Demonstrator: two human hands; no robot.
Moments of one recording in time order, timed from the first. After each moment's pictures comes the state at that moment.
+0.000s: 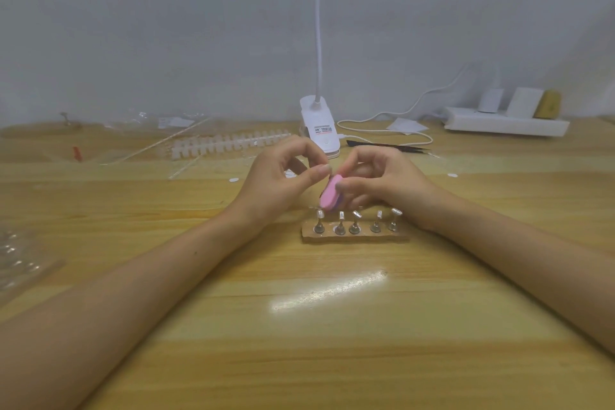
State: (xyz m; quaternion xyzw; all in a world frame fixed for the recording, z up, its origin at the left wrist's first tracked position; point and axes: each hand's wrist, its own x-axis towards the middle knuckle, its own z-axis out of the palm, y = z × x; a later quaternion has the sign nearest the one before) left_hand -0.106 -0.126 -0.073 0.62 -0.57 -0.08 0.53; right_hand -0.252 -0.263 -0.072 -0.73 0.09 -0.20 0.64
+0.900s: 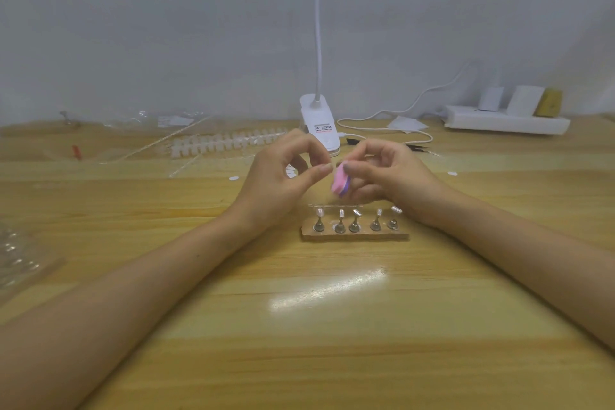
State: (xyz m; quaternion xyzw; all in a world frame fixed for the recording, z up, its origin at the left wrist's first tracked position) left_hand -0.112 -0.122 -0.069 0.62 -0.60 -0.01 0.51; right_hand -0.252 -0.265 -0.071 -0.72 0.09 -0.22 0.65
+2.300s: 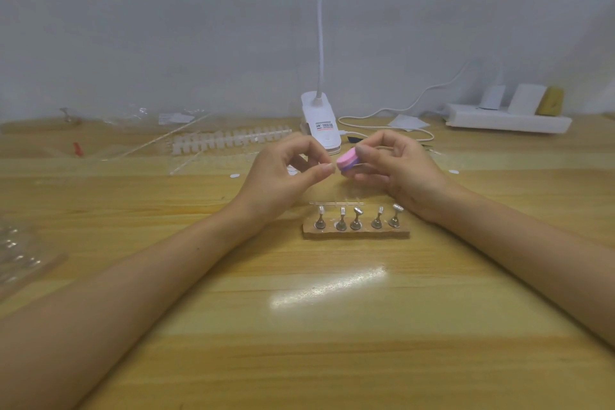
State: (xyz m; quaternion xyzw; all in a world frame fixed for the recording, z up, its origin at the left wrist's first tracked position) left_hand -0.107 -0.126 -0.074 0.64 -0.56 -0.07 0.52; right_hand -0.250 -0.269 -0.071 -0.68 0.12 -0.25 0.68
